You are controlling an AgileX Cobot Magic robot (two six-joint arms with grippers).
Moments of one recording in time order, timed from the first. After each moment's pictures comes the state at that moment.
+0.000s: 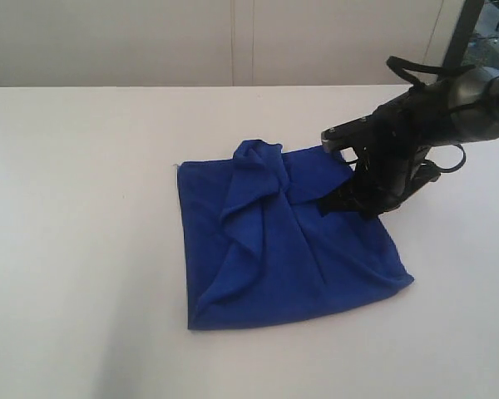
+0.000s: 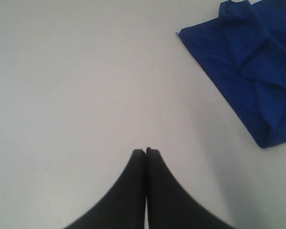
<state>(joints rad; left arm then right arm) -0.07 0.46 -0.74 -0.21 1.02 0.26 0.19 2.01 -1.20 -0.27 0.57 0.22</state>
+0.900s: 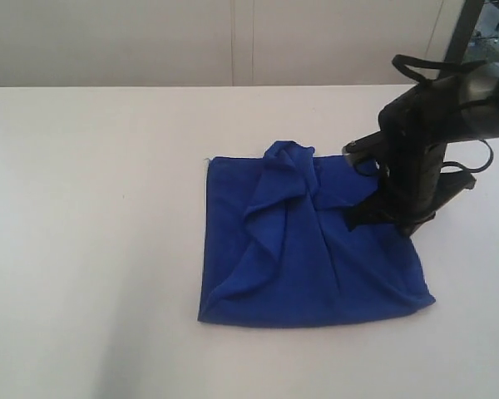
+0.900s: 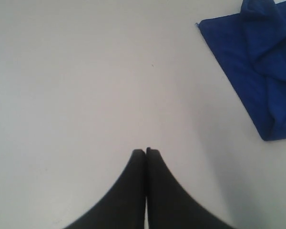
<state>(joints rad) -0.07 0.46 -0.74 -0.21 1.02 0.26 0.18 1.97 -1.19 -0.37 0.77 0.31</state>
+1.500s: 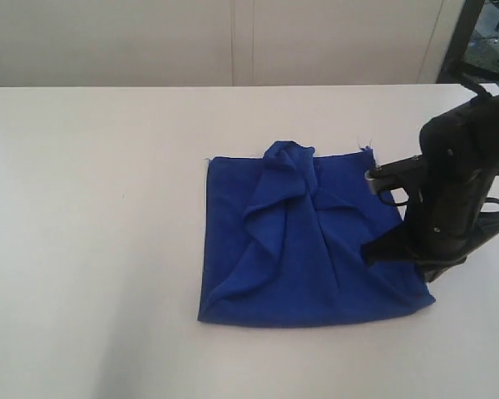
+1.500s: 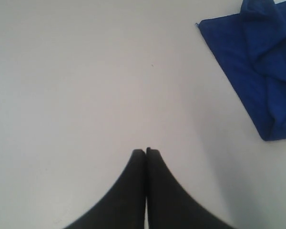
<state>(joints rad) -0.07 0.46 -0.74 -0.21 1.02 0.26 0.18 1.76 -0.94 -0.22 0.78 0.27</state>
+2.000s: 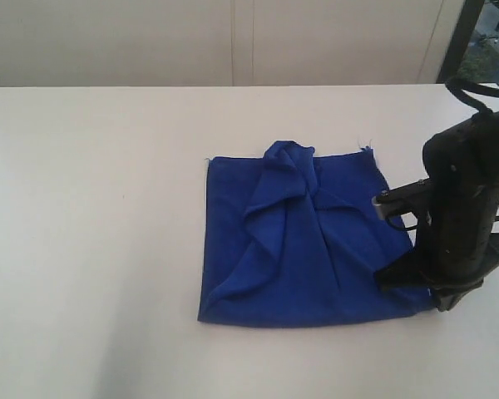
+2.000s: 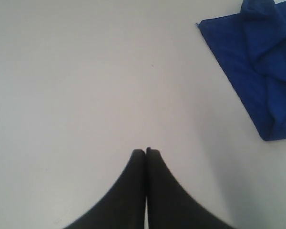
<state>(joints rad) -0.07 0.46 -0.74 -0.21 1.02 0.26 0.18 1.76 -0.89 -0.22 0.85 0.24</state>
